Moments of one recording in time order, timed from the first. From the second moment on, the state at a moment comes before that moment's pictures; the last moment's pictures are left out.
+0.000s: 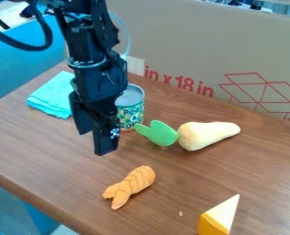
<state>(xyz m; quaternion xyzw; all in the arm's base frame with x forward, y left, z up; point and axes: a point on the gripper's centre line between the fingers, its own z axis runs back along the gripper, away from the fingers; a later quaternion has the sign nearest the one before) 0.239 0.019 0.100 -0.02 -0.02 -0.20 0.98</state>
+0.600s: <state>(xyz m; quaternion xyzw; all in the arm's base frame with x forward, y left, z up) 0.232 -0.010 0.078 -0.03 -0.02 -0.22 0.97</state>
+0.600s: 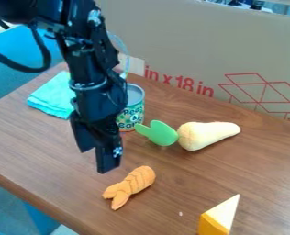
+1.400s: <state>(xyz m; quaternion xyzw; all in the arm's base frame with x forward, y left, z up) 0.250 -0.045 0.052 0.00 -0.02 -0.24 0.97</state>
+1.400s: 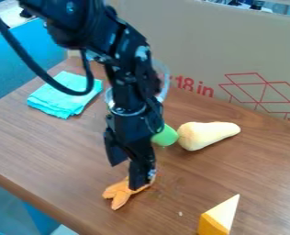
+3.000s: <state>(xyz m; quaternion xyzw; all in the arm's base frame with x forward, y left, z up) 0.248 0.043 0.099 -0.05 -0.03 -0.14 0.99</state>
